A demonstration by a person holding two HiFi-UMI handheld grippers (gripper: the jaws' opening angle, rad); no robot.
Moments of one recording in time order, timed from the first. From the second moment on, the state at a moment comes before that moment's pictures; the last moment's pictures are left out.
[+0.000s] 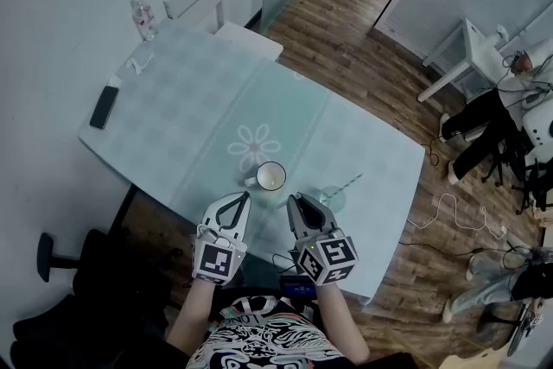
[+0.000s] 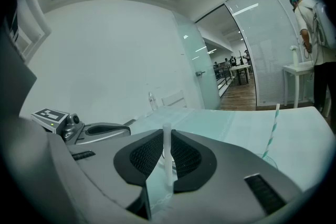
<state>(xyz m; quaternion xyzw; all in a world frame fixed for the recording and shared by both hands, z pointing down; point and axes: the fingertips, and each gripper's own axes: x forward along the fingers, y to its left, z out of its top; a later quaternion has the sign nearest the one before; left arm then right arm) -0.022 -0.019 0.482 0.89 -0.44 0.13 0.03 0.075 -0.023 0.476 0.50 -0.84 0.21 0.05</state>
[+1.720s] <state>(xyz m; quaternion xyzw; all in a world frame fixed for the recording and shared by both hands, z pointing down) -0.026 -0.025 0.549 0.89 -0.42 0.17 0.10 0.074 -0.033 0.593 0.50 -0.78 0.37 0.11</state>
